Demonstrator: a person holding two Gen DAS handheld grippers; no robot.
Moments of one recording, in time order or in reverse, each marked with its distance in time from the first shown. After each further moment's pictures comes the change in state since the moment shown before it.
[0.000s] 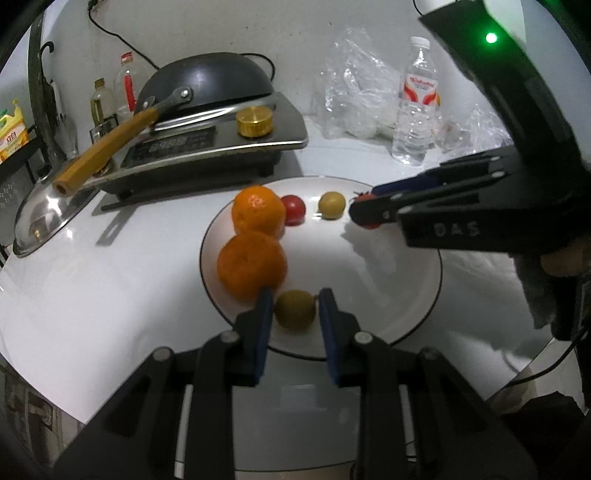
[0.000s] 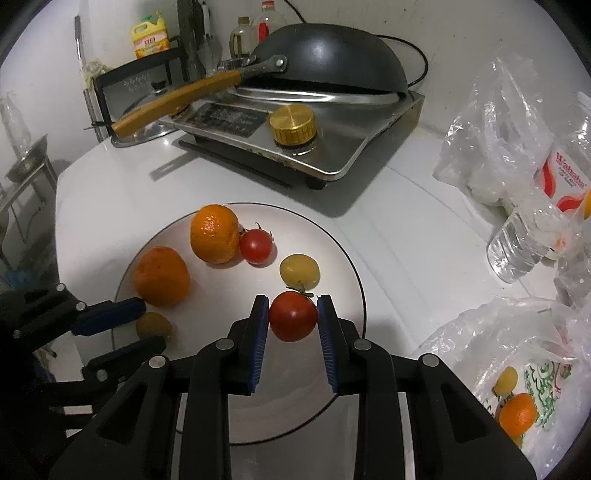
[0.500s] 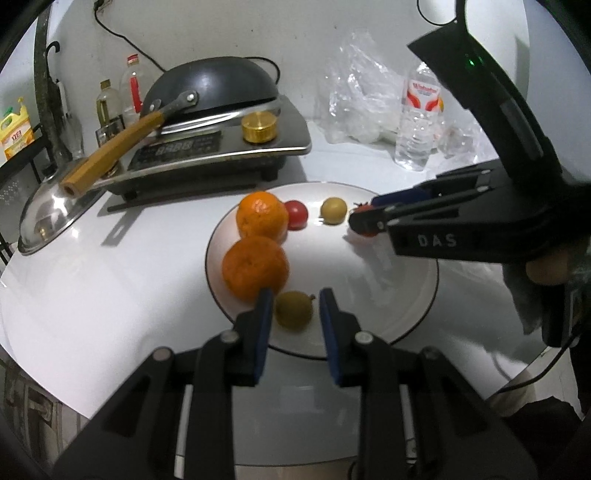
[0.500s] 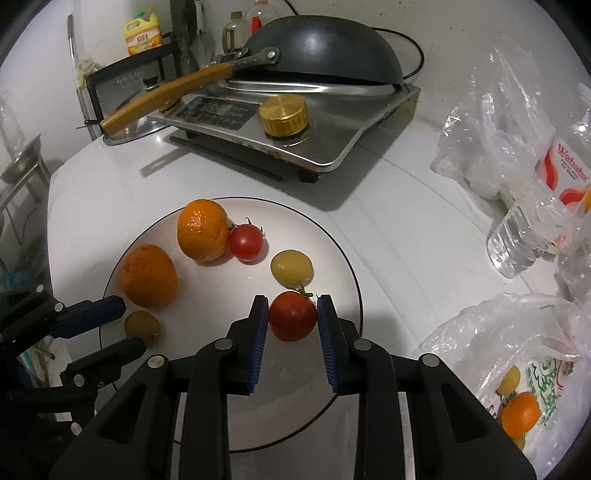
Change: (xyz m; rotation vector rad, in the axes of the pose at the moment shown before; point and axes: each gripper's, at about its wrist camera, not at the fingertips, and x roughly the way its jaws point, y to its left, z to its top) left arm -0.008 -0.002 0.001 -0.011 -0.012 0.017; right arm 0.007 -0.004 -0.001 0.017 0.010 -0.015
